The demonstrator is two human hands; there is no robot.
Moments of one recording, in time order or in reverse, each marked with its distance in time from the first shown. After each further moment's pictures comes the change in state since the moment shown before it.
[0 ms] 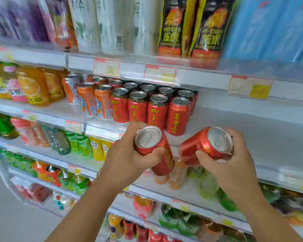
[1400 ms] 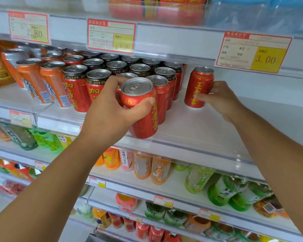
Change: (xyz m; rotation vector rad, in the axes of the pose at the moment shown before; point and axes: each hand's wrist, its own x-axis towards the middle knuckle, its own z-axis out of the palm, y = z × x) left_hand 0.094 0.001 0.053 -0.036 0.101 0.000; right_hand 0.222 0.120 -0.010 -0.109 -0.148 0.249
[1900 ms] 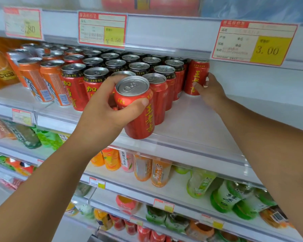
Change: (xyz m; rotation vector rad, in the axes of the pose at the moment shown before) left_hand -0.008 0.002 0.004 -0.207 -0.071 0.066; right_hand 0.053 0.011 0.026 -0.164 0.087 -0.077
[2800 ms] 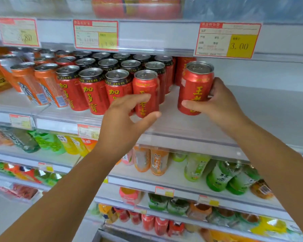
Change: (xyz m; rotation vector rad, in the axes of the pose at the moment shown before) left_hand -0.013 -0.021 0.025 0.408 0.005 0.195; right_hand -0.151 -0.045 -0.051 0.216 -0.030 -0.055
